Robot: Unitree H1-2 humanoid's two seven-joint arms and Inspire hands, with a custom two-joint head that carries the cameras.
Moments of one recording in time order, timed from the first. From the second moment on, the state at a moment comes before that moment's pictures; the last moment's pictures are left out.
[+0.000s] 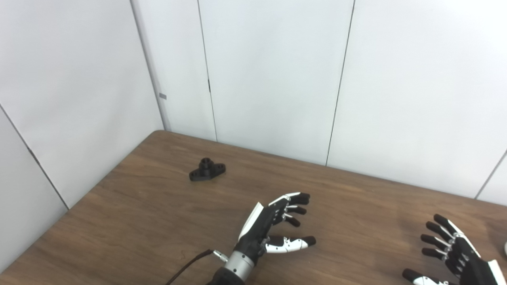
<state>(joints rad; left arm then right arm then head) -0.10 0.09 -0.04 0.04 0.14 -0.21 -0.05 -0.12 -0.14 0.02 -0.09 -0.08 -0.01 0.08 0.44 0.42</state>
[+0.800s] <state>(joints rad) -0.17 0.47 0.11 -0.26 0.30 0.14 -0.19 -0.12 -0.15 0.02 -0.11 -0.08 0.01 0.08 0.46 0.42</state>
